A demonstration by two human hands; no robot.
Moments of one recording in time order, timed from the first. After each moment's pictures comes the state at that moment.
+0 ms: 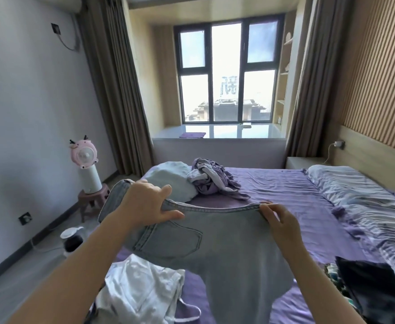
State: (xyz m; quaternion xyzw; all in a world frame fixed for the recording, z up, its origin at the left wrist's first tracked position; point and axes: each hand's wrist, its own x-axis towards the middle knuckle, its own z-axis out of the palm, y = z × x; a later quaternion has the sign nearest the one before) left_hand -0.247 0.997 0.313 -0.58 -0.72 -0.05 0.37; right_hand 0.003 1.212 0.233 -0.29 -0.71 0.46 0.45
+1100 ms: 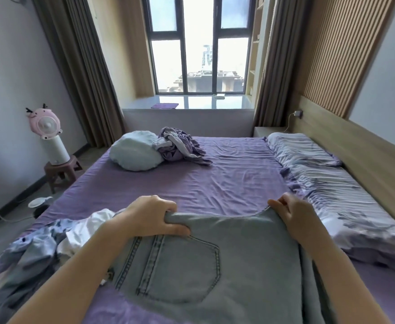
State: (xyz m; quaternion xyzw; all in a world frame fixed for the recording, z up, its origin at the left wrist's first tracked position) left_hand -0.020 1.029 0.237 -0.63 -0.77 -0.08 0.03; right_hand 0.265 1.245 0.222 -0.35 -0.87 0.23 0.27
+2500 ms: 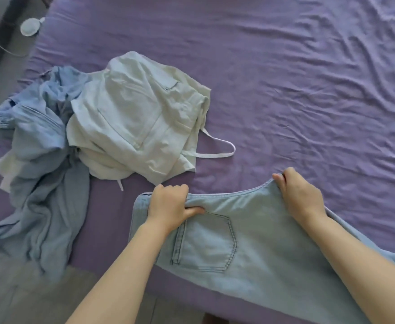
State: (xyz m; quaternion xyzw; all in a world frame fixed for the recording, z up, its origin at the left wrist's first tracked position) left_hand -0.233 0.918 -0.210 -0.48 -0.87 0.00 -0.09; right_hand -0.051 1.165 -0.212 -0.43 -0.87 0.23 -0.09
